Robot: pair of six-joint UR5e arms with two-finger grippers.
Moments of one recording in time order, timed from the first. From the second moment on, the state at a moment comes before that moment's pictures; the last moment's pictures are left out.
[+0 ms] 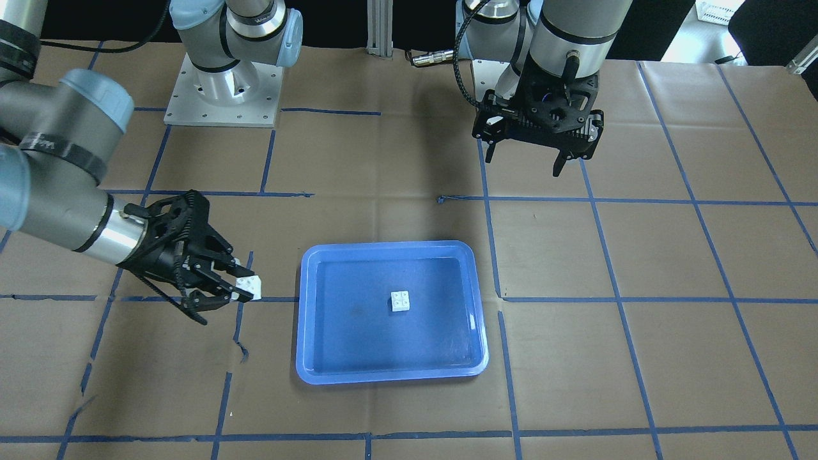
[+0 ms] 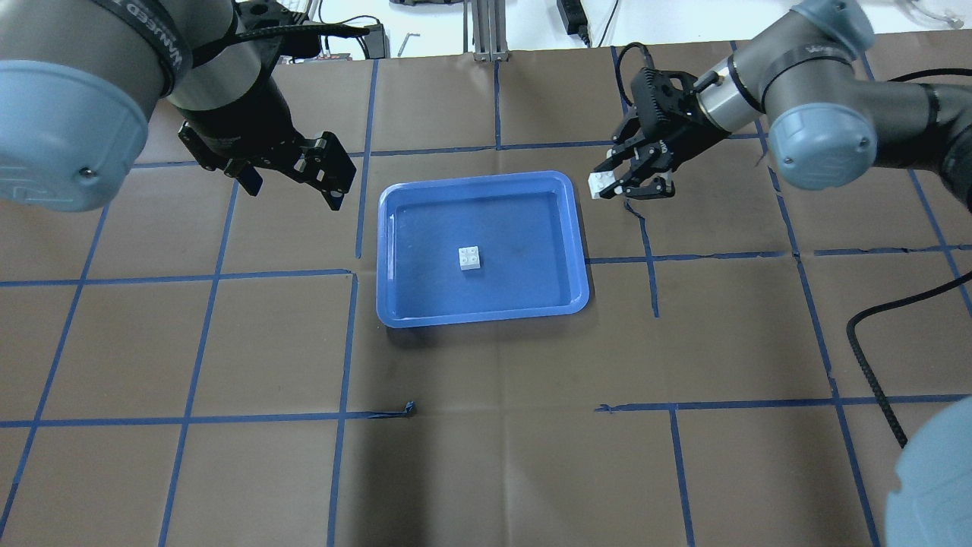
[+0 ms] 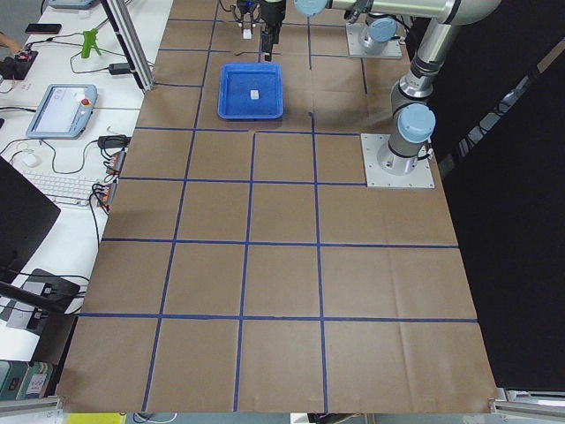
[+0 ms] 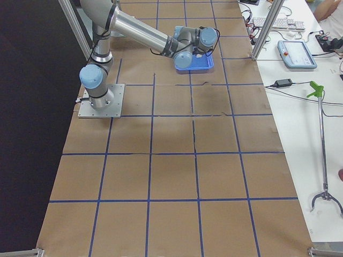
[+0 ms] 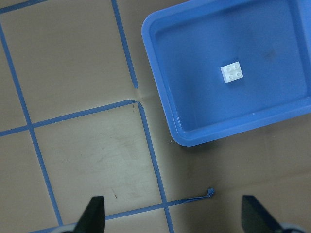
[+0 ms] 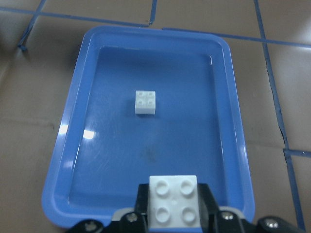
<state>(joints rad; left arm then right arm) -1.65 -1.56 -1.57 -1.55 1.59 0.11 1.52 -1.25 1.75 -2.05 -0.92 -1.74</state>
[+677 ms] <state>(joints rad) -1.62 -1.54 -1.57 -1.56 1.58 0.07 1.68 -1.12 1.93 -2.61 -0.91 -1.39</state>
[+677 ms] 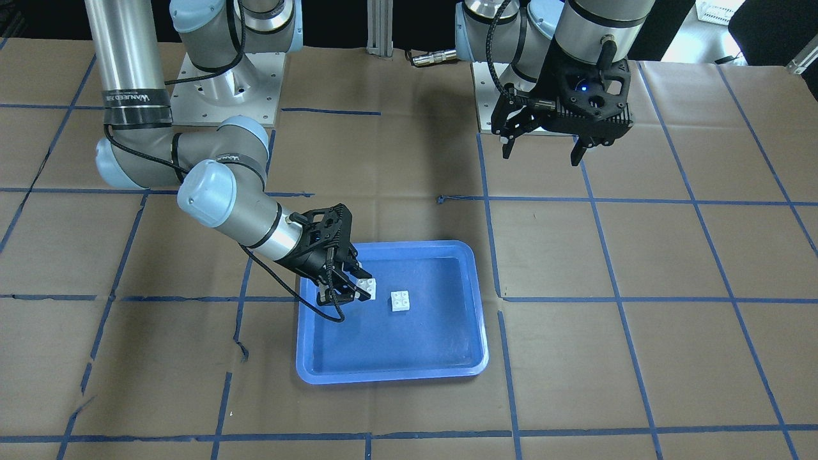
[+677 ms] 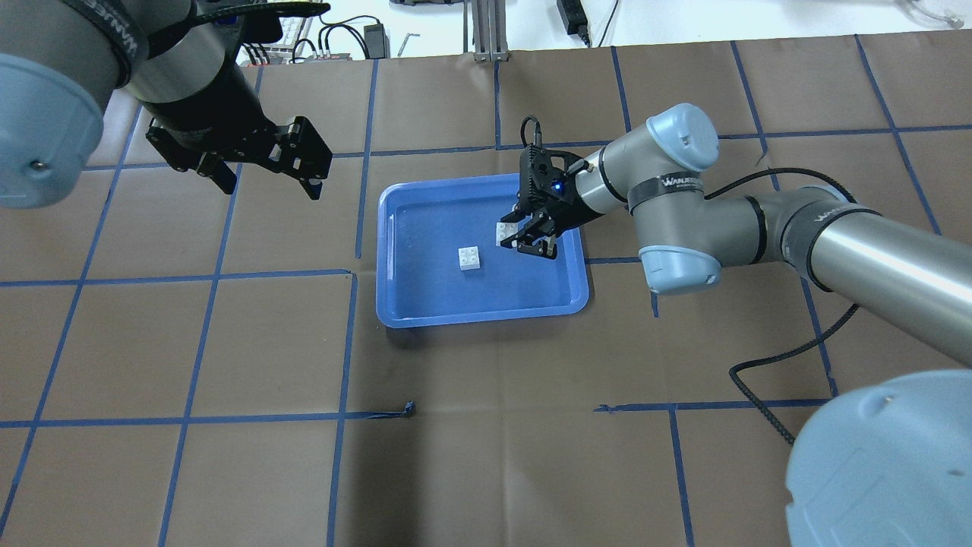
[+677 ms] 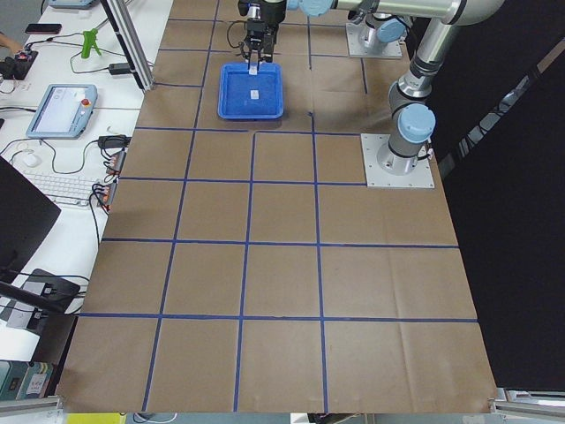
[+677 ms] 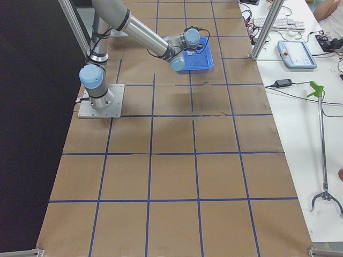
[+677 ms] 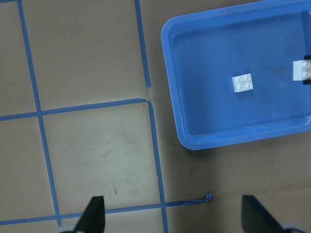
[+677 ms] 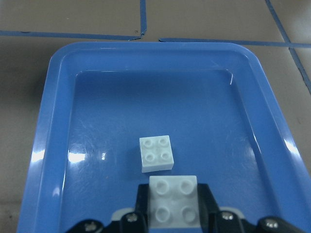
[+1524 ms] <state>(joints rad) -1.62 -1.54 -1.57 -1.56 1.58 0.07 1.70 -1.02 1.93 -2.69 -0.91 -1.42</state>
